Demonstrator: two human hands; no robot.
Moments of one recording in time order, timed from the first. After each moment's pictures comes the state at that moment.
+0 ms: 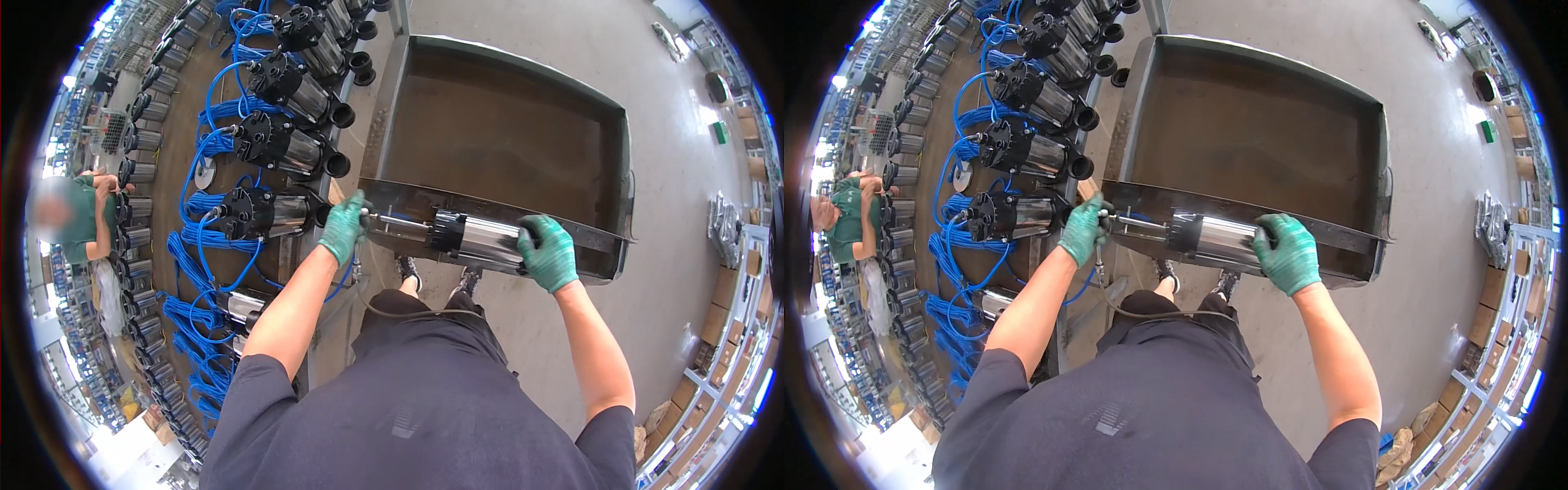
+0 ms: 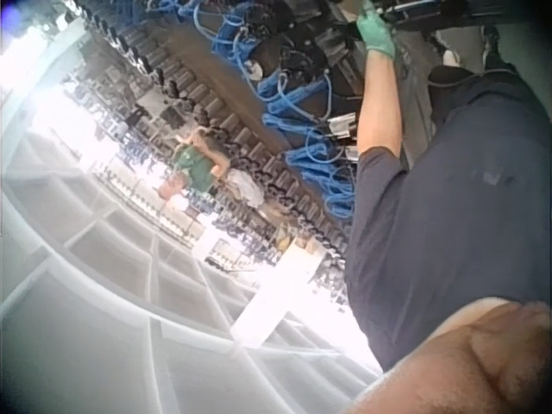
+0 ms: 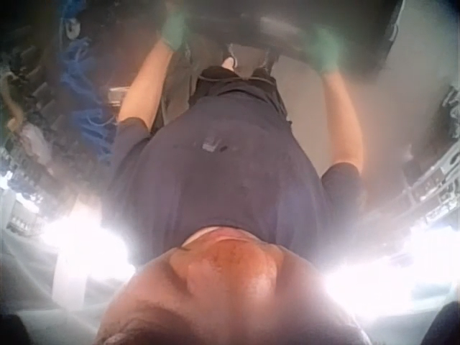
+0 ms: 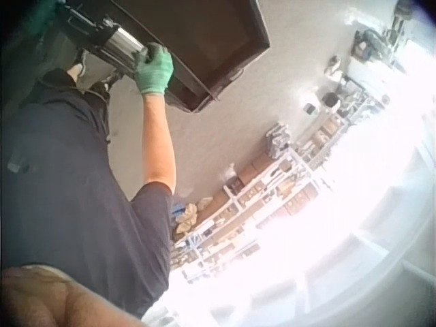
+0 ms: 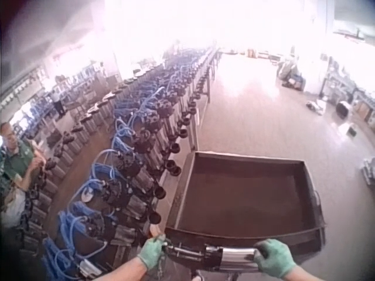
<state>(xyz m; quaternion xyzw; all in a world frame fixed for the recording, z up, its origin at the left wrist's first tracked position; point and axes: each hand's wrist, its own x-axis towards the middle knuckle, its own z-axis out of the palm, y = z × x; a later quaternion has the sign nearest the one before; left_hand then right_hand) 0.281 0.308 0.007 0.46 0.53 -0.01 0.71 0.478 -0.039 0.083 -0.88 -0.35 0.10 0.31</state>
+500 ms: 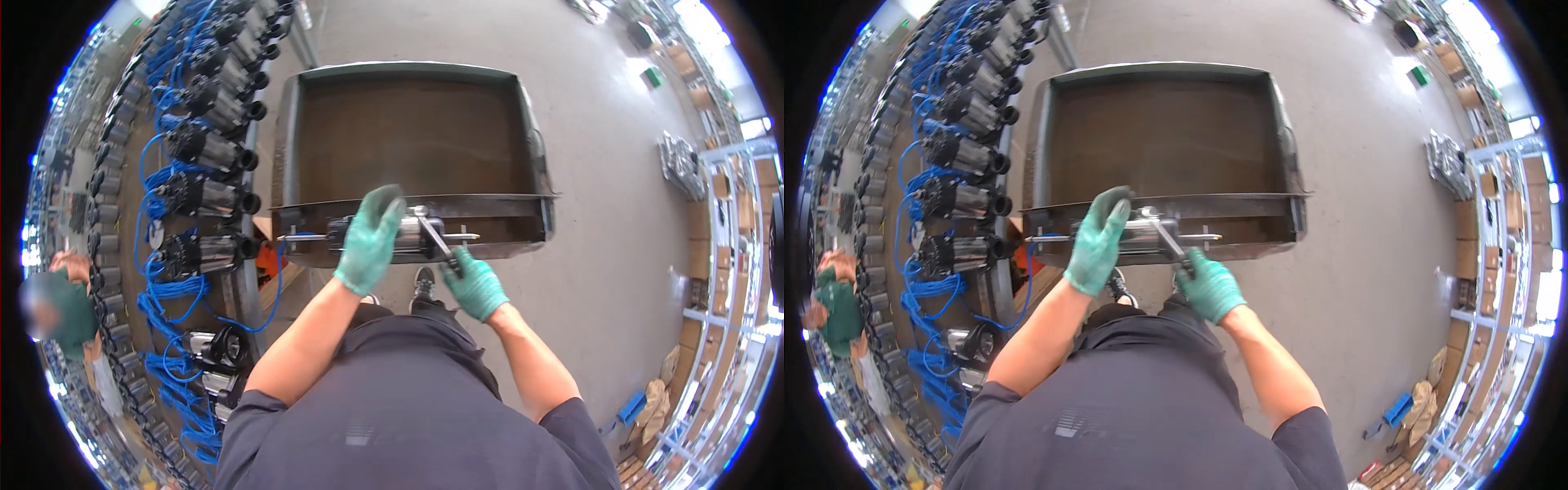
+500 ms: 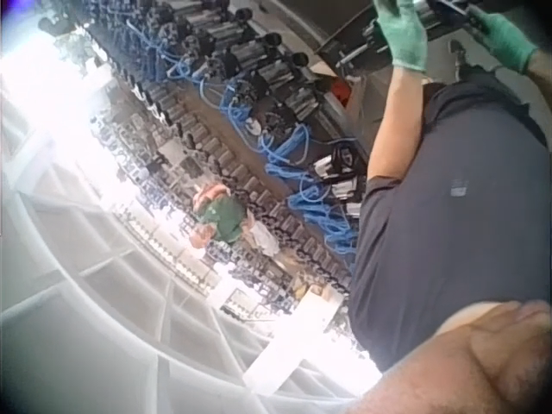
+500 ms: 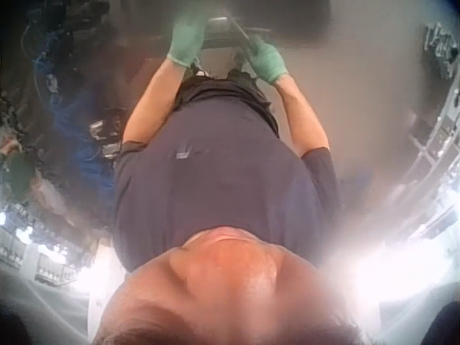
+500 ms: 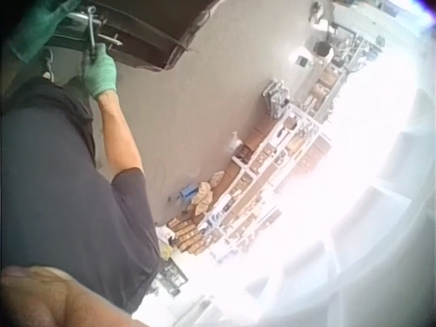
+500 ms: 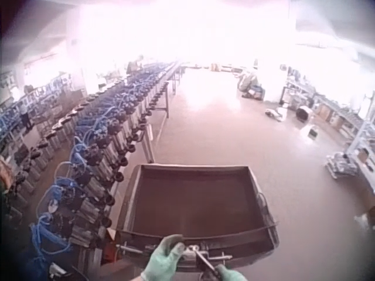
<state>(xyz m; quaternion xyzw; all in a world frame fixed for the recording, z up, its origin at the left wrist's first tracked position) 0.386 0.077 0.114 0.61 0.20 0.13 0.76 0.417 -0.146 0.096 -0.89 -0.20 0.25 0.32</state>
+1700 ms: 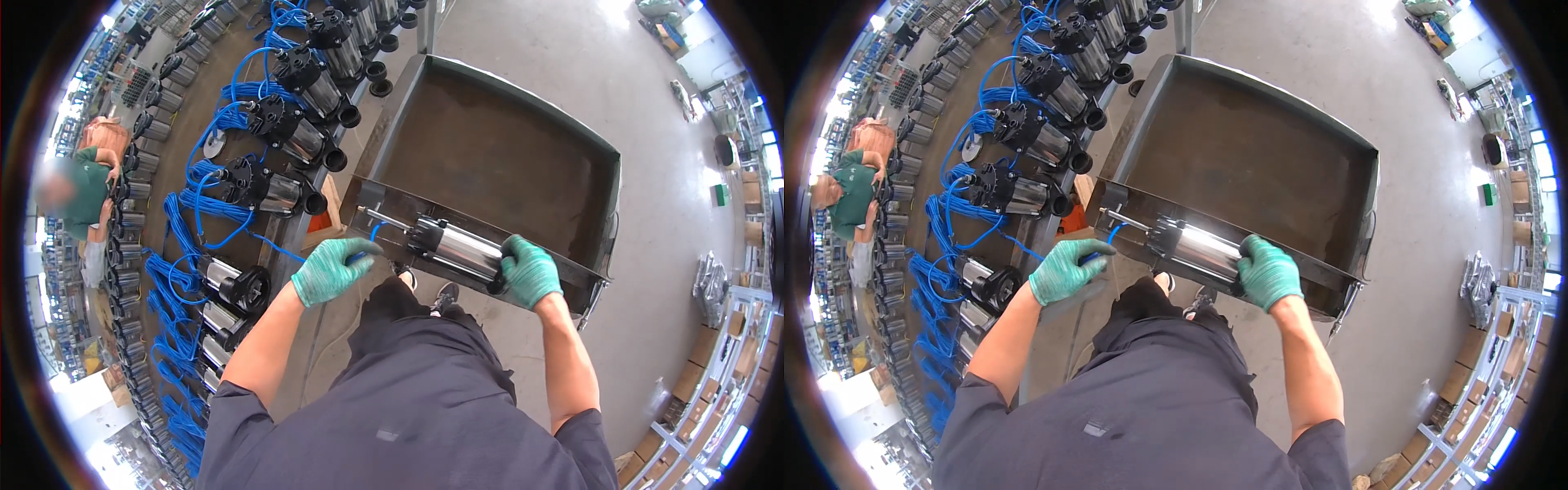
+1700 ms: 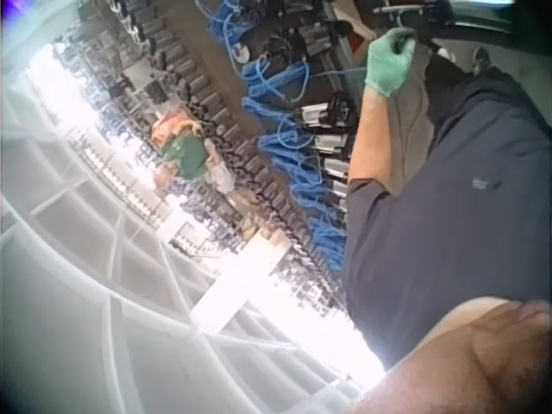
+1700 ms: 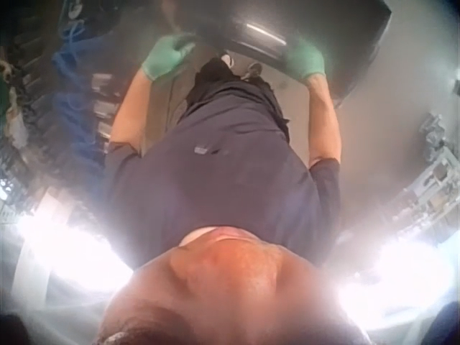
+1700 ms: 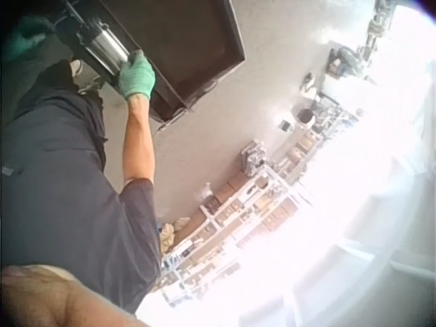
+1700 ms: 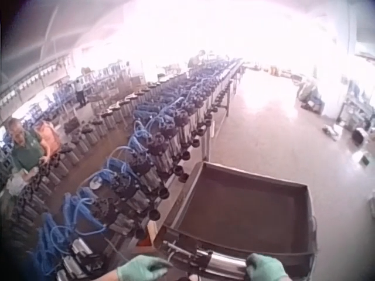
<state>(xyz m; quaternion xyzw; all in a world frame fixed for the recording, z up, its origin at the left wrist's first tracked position) 0.235 0.225 0.130 0.81 0.24 -0.07 0.53 0.505 -0.058 0.114 -0.89 -0.36 0.24 0.16</state>
